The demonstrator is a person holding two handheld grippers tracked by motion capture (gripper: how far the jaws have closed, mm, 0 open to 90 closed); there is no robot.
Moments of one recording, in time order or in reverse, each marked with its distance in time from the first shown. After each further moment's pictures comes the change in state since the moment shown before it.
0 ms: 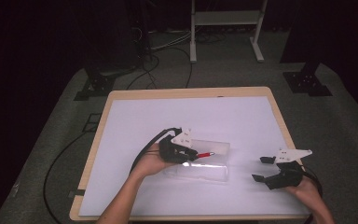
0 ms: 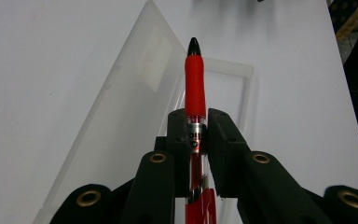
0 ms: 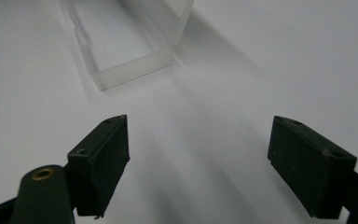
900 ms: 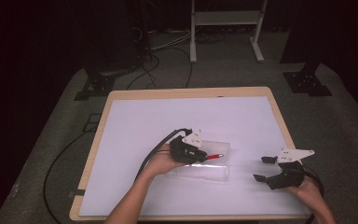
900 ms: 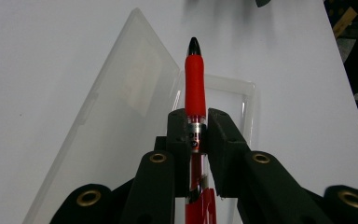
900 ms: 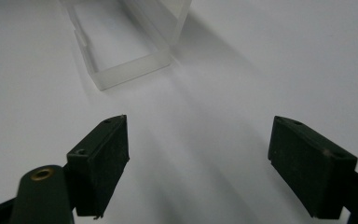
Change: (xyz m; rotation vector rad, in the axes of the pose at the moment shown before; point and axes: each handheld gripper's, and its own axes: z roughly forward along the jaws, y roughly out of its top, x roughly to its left) left arm 0.004 0.009 0.033 -0.016 -0.056 -0.005; right arm -0.002 -0.001 -0.004 -0.008 -0.001 0.003
